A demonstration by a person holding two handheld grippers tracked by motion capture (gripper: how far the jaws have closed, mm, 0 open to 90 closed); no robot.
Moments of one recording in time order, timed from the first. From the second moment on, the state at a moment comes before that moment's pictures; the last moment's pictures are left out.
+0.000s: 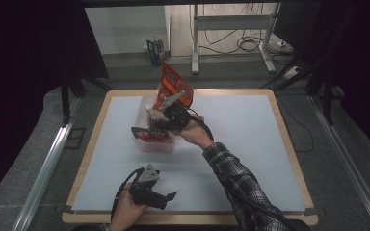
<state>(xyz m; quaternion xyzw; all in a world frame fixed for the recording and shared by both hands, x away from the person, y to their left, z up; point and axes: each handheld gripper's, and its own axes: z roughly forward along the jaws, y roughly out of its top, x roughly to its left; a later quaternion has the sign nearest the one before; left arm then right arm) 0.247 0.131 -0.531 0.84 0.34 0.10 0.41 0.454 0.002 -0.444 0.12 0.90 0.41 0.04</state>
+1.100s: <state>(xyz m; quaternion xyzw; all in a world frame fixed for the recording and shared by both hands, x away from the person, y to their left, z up) 0.248 0.129 -0.532 0.84 0.34 0.09 0.41 0.455 -0.019 -0.443 0.15 0.89 0.42 0.06</state>
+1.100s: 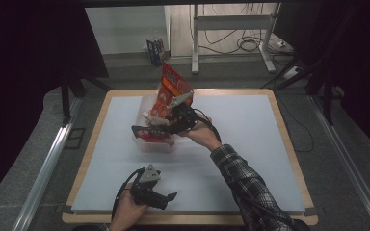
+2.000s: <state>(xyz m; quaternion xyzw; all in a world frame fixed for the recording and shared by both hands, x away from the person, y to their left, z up) 0.249 0.130 -0.533 0.84 0.34 0.10 0.41 0.452 -0.031 -0.433 0.17 0.89 0.42 0.07</state>
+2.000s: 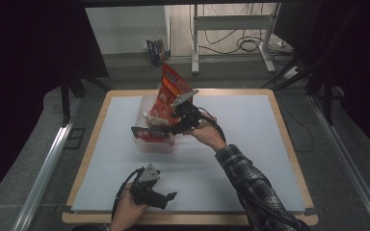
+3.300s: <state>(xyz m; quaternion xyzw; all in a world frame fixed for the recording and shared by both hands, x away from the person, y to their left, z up) 0.249 0.142 -0.522 0.84 0.35 0.11 0.40 0.435 -0.066 -0.423 0.19 0.88 0.43 0.07</state>
